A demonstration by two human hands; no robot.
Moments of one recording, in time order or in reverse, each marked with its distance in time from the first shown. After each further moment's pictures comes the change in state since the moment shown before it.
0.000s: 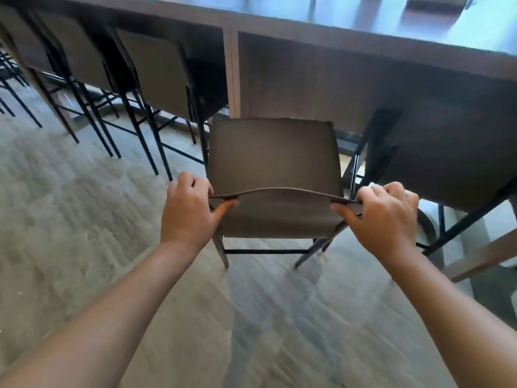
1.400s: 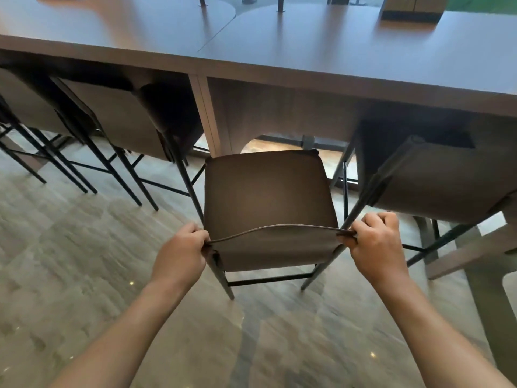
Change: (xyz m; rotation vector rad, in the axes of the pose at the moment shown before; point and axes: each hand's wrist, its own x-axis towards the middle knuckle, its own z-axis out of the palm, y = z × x) left_hand 0.160 -0.034 -0.004 -0.053 -0.457 0.042; right_hand 0.109 -0.015 0.023 0.097 -0.204 0.219
